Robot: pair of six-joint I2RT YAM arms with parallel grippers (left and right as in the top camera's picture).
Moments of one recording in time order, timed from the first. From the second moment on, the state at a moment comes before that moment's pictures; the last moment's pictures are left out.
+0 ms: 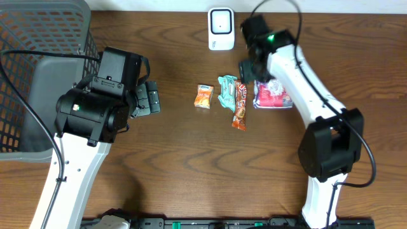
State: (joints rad) left arm -0.29 1.31 1.54 -1.29 -0.24 -0.40; right arm 0.34 2.09 1.94 -1.16 0.16 0.22
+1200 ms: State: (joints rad) left arm -0.29 1.31 1.54 -1.29 -0.24 -0.40; right arm -0.12 2.09 1.40 -0.73 -0.71 -0.10
